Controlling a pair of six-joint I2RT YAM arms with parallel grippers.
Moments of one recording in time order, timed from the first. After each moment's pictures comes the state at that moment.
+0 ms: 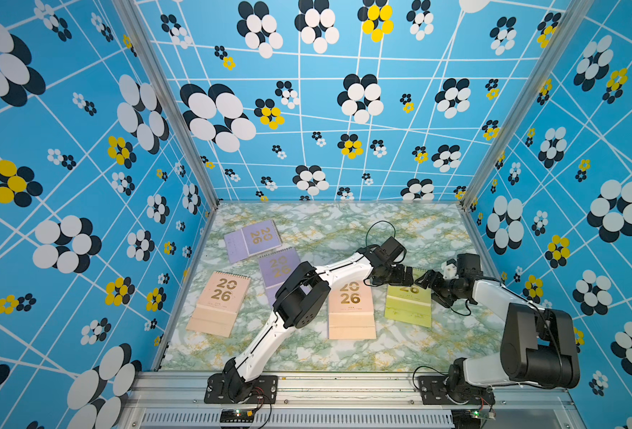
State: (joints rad) left arm -0.92 2.39 1.95 -0.48 0.30 -0.73; right arm -0.17 1.43 0.67 -0.38 -0.46 0.45
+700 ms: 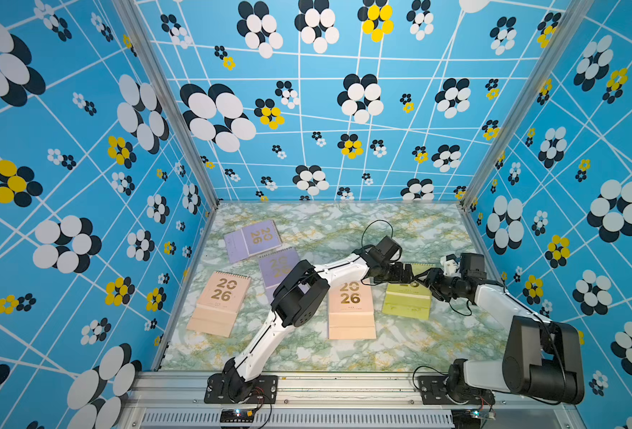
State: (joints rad) left arm -0.90 2.38 1.87 -0.33 0.37 -0.74; right arm -0.16 1.36 0.65 -0.31 -0.59 0.49
